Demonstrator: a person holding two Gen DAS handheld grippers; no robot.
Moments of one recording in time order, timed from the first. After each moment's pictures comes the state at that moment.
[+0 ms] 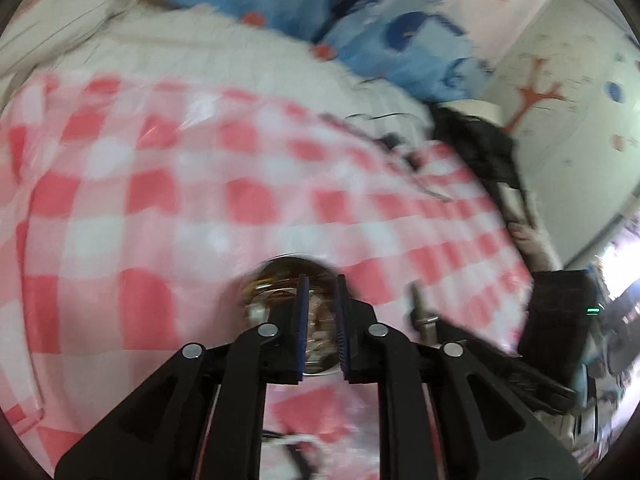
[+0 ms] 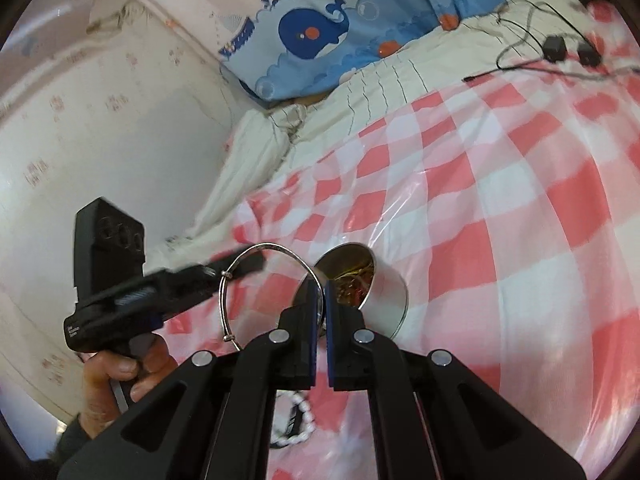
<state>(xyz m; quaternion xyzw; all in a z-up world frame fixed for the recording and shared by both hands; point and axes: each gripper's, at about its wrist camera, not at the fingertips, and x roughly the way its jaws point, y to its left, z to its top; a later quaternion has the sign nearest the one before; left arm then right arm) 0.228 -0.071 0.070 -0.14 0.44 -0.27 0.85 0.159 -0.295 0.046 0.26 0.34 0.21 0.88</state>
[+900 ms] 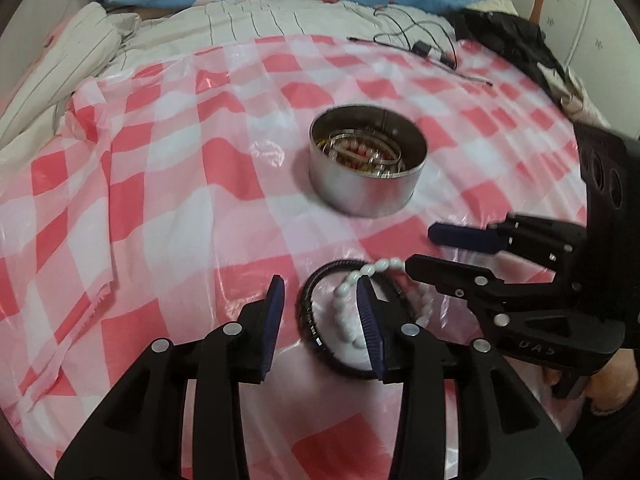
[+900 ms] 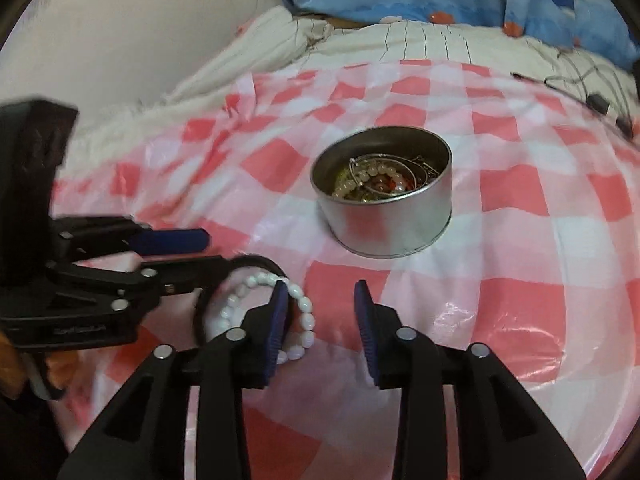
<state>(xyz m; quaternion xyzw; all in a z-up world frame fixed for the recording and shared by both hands) 0.130 -0.056 0.037 0.07 0.47 -0.22 0.85 0.113 -0.196 0.008 0.03 0.42 0.19 0.89</state>
